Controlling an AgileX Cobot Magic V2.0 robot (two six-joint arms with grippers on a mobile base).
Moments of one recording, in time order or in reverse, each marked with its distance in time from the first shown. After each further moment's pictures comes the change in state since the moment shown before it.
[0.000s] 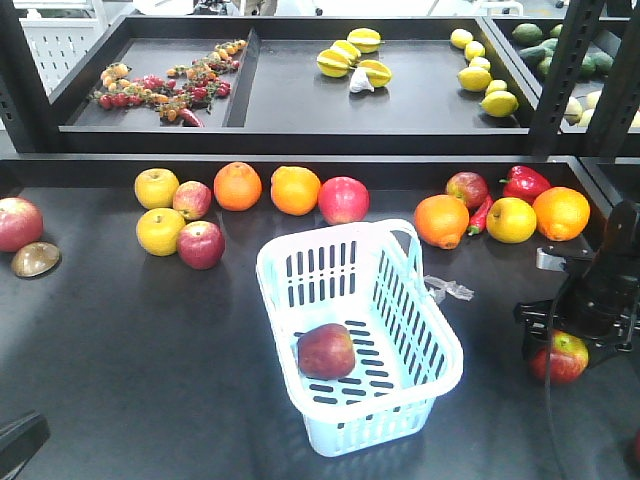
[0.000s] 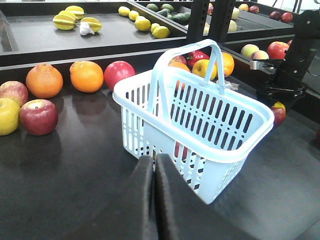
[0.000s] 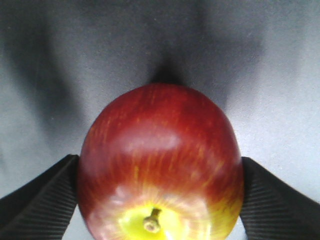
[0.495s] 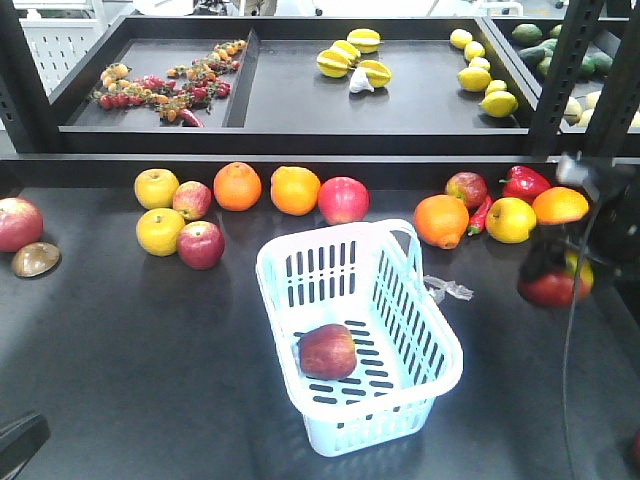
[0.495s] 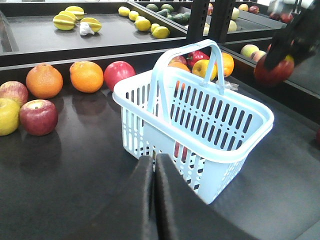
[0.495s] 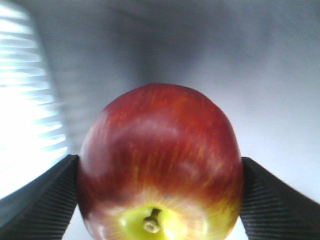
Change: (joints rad) left arm 0.000 0.000 0.000 0.000 0.000 0.000; right arm 0.010 -0.351 -0.025 0.243 0.190 -0.210
